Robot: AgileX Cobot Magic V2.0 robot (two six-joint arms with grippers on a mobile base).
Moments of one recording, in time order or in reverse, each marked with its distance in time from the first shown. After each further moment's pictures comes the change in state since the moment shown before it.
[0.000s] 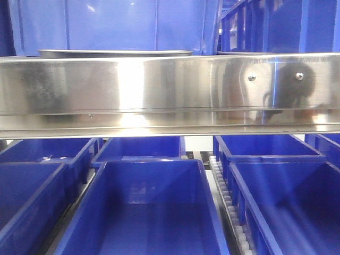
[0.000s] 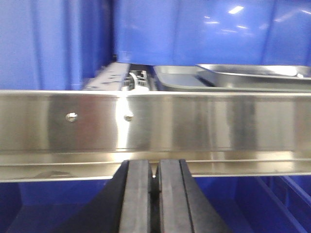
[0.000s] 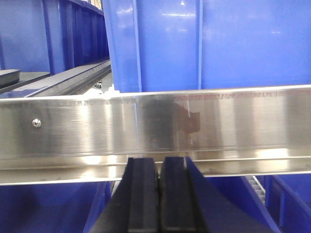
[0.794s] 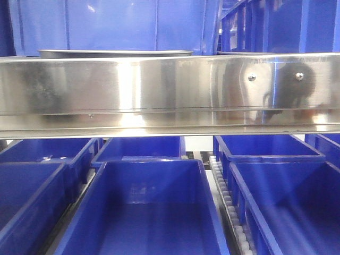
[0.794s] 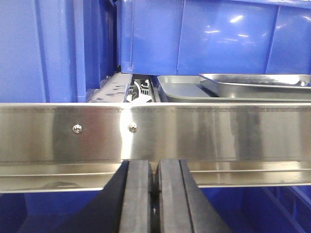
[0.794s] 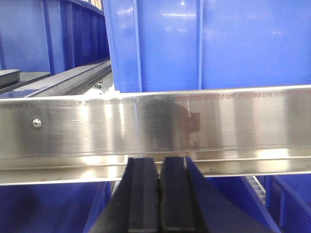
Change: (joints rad) left arm 0.014 0.000 0.000 0.008 -0.033 0.000; right arm 0.000 0.000 0.000 0.000 0.000 0.000
